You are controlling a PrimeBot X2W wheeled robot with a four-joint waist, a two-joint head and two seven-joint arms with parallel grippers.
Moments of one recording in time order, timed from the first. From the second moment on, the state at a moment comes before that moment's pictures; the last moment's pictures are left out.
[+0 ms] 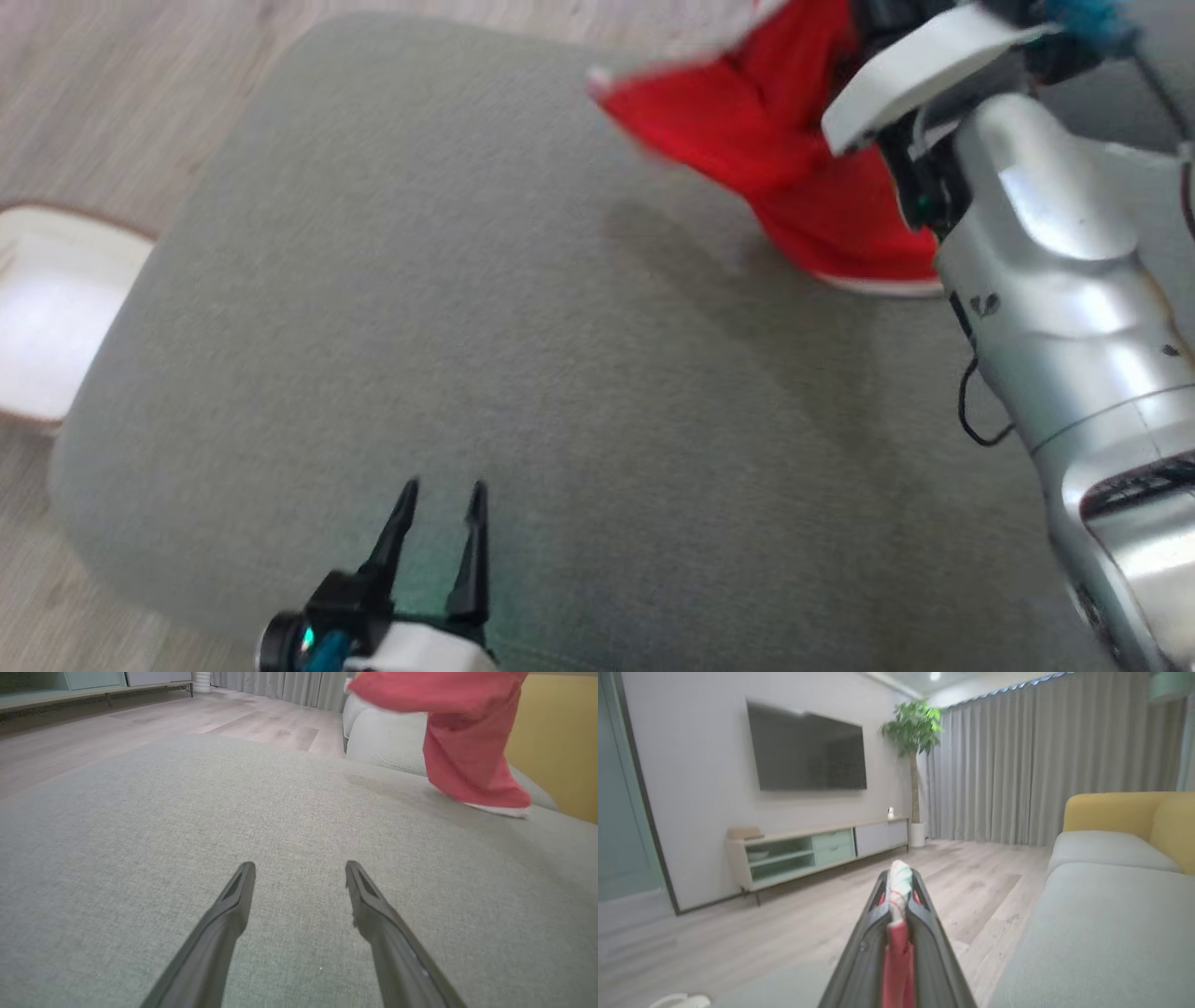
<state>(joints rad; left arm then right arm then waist) -0.02 0.05 -0.35 0.37 -0.30 0.02 -0.25 -1.07 -0.10 0.42 0.94 0.38 0.13 -0.25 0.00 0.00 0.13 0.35</state>
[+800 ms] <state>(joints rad) 0.03 0.05 -0.28 0.36 -0.25 0.00 -0.25 -0.16 -0.09 -0.18 0.57 0.13 0.13 -0.26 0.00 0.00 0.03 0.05</state>
